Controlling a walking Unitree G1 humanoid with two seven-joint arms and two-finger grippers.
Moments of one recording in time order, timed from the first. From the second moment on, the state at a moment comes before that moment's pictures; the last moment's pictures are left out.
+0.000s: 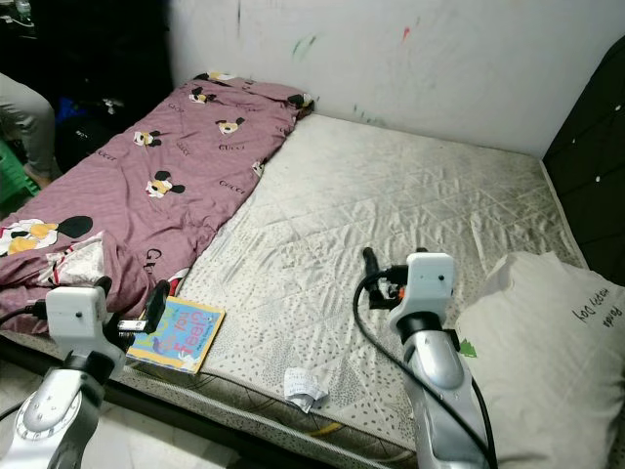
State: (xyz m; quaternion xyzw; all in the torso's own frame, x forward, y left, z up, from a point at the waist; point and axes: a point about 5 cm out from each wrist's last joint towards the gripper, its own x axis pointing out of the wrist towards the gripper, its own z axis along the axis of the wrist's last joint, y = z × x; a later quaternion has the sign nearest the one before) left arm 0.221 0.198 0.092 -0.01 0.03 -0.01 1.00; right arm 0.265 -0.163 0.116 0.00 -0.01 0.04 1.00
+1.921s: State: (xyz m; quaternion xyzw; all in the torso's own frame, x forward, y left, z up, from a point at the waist) left arm 0.231 0.185 0.064 -0.04 0.06 0.01 1.00; right arm 0.270 -0.143 0.107 -0.03 -0.02 0.02 1.00
